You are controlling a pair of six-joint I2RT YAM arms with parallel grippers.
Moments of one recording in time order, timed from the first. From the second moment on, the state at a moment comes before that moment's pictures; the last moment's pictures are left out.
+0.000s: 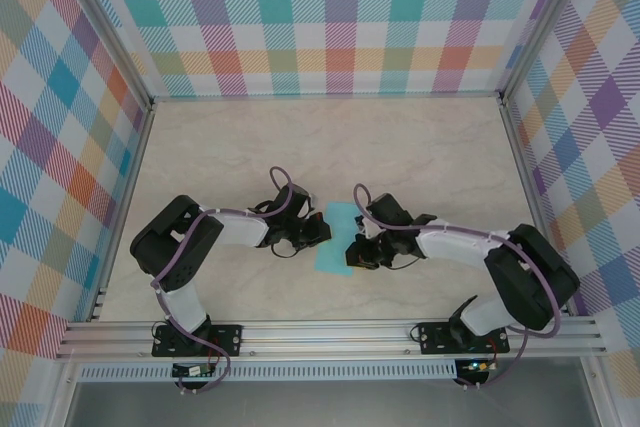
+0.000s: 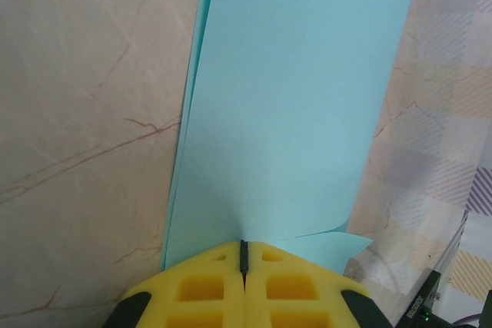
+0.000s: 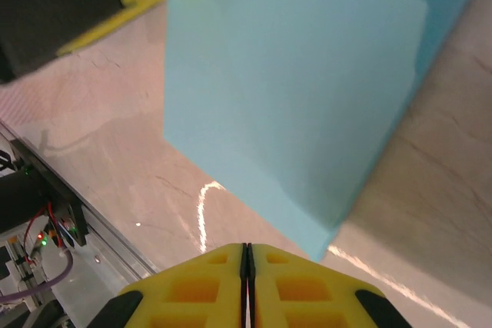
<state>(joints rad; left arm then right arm) -0.67 1.77 0.76 0.13 0.44 -0.95 0.71 1.47 0.64 -0.27 -0.55 0.75</state>
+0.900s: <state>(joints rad) -0.70 1.63 0.83 -0.04 0.41 -0.92 0.71 1.60 0.66 -0.23 -0.53 0.77</state>
